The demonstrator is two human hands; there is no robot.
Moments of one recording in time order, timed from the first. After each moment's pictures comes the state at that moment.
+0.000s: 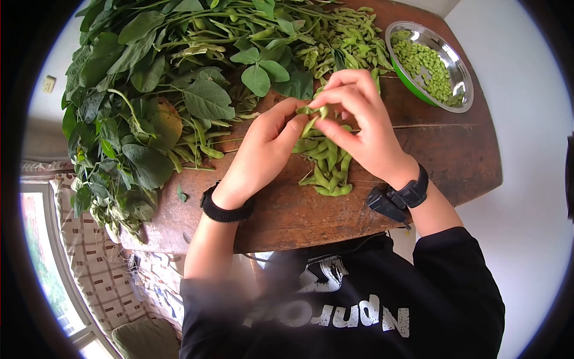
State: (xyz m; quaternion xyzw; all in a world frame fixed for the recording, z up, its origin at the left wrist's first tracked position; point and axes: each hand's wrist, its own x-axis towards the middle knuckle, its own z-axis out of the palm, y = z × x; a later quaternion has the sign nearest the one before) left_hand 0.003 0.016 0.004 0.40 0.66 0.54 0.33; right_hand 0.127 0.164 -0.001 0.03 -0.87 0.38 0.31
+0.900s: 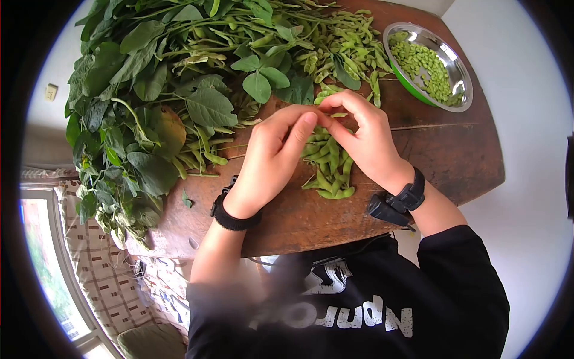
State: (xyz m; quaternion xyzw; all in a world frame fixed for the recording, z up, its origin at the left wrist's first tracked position) left_hand 0.008 0.019 0.004 0.47 0.65 0.56 0.22; right_hand 0.123 0.156 -0.016 -0.07 -0.82 0.47 0.33
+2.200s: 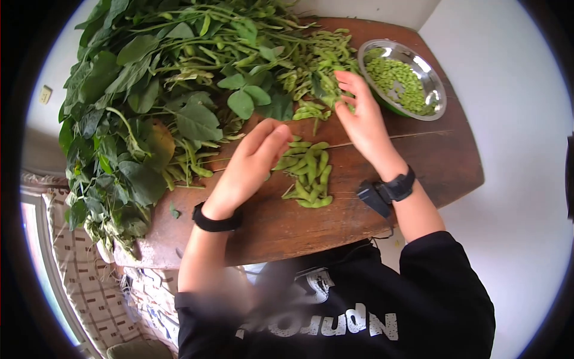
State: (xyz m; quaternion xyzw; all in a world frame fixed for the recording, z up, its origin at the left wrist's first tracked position) left_hand 0.005 0.014 0.011 0.34 0.65 0.55 0.40; right_hand 0.123 0.209 -0.026 -0.17 -0.82 0.41 0.37
